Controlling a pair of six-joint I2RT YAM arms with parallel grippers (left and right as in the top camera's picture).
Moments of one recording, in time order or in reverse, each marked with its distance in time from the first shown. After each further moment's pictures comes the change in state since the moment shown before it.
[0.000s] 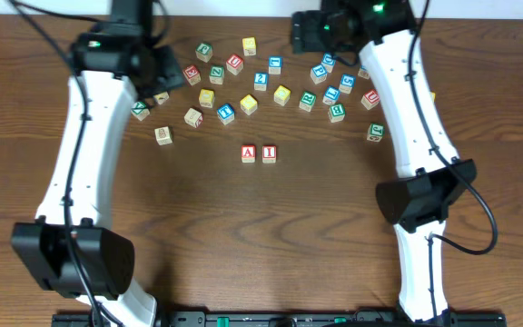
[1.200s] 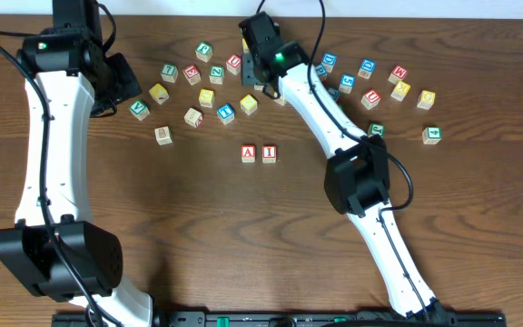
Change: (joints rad) left arm 0.174 0.000 0.000 -0.097 -0.004 0.017; right arm 0.168 0.420 -0.001 0.373 0.196 0.209
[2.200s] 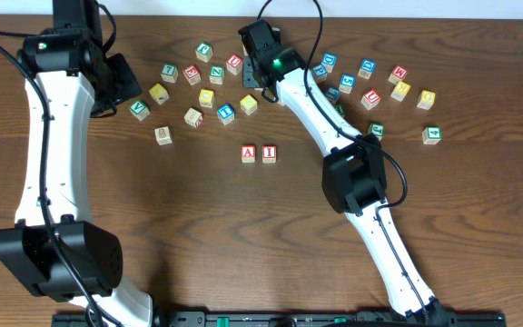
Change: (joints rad) left arm 0.000 0.000 0.000 -0.003 0.000 0.000; right arm 0.000 0.039 -0.006 0.057 0.033 0.020
